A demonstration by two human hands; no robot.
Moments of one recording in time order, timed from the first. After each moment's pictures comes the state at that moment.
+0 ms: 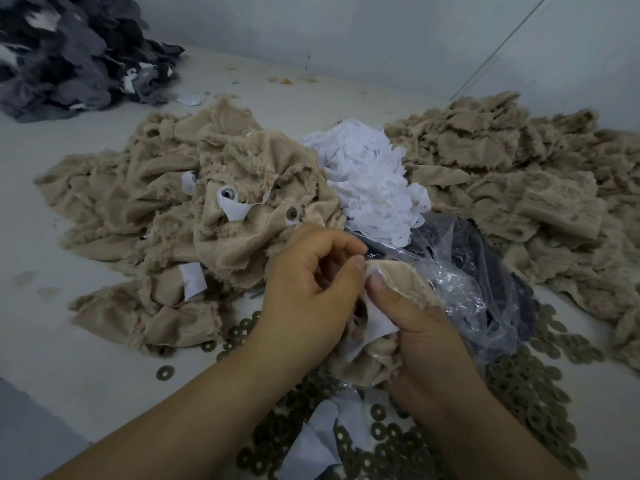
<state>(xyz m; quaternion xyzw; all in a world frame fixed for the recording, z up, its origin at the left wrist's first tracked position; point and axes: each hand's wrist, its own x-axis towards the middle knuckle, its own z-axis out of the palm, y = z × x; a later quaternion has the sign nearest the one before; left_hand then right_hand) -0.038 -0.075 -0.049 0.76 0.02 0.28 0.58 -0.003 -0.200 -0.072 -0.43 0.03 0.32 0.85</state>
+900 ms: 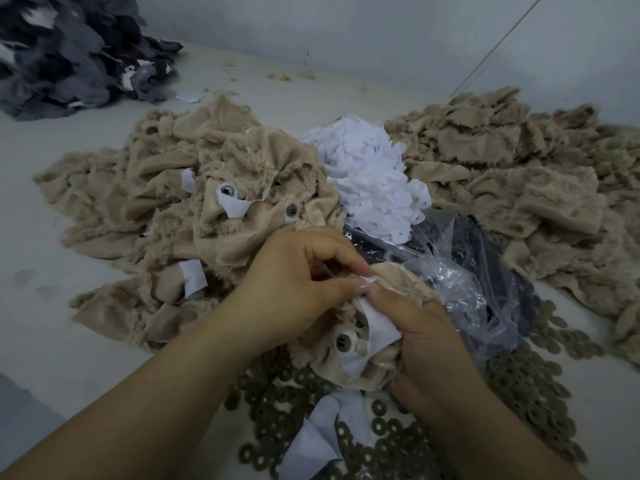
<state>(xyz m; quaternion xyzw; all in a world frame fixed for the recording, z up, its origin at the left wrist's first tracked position) -0.032 -0.046 -0.037 0.79 -0.08 0.14 0.59 -0.002 -0.197 -0.079 -0.46 0.01 0.26 0.85</state>
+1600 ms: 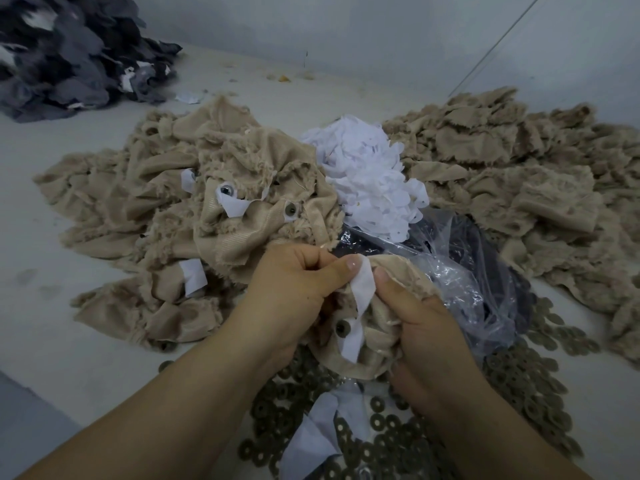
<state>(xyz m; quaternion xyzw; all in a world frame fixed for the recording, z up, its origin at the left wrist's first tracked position) -0.035 -0.064 -0.052 0.65 0.14 0.08 0.74 -0.006 -0.198 -0.069 -0.47 -0.03 0.24 0.85</state>
